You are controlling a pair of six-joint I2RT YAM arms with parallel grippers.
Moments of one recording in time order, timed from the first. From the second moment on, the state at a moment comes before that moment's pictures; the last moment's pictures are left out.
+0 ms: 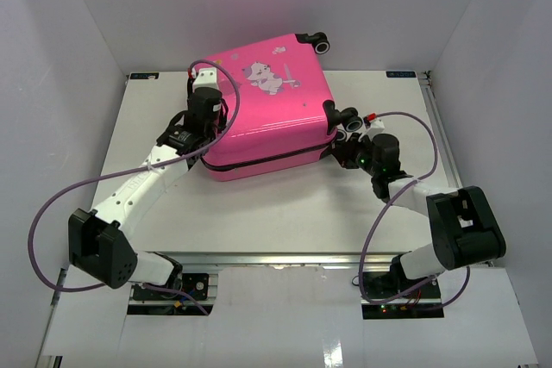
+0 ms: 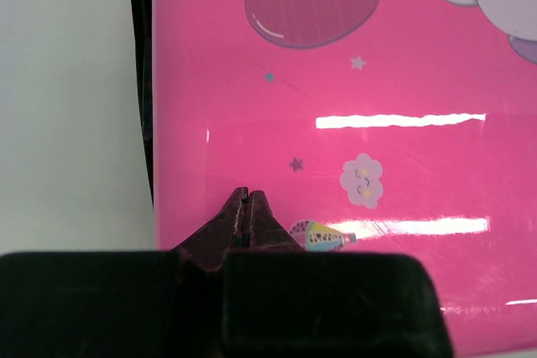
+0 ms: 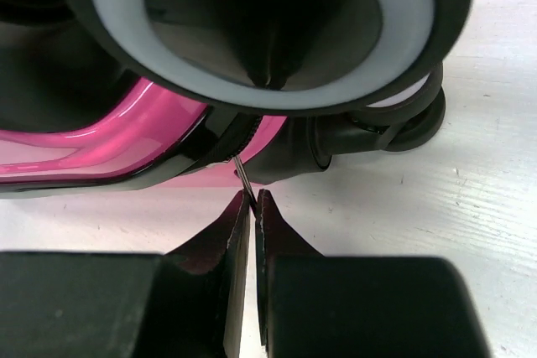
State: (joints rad) left arm -0.47 1.37 1.22 -0.35 -0.48 -0.27; right arm 0.27 1.45 0.54 0.56 -0.28 0.41
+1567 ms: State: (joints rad) left arm -0.21 1.57 1.23 -0.28 -0.34 -0.29; right arm 0.00 1.98 0.95 0.89 -0.83 0.75
